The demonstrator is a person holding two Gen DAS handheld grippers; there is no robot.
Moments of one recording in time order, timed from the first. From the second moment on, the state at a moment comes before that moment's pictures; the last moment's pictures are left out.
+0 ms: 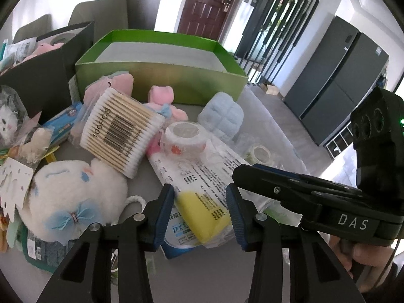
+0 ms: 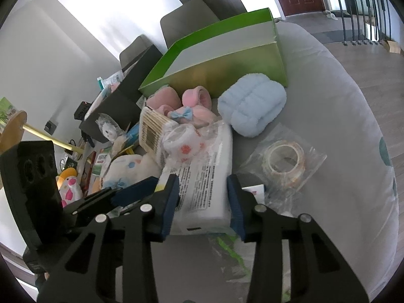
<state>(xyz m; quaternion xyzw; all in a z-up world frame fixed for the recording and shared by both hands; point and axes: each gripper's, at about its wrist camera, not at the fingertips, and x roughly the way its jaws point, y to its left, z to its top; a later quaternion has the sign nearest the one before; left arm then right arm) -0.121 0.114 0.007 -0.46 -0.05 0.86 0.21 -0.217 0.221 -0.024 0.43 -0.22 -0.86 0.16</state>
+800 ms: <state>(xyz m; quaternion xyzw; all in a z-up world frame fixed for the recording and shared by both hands) -0.109 0.091 0.009 -0.45 -0.07 0.86 0.22 -0.197 0.218 -0.016 0.42 -0.24 -0.86 0.15</state>
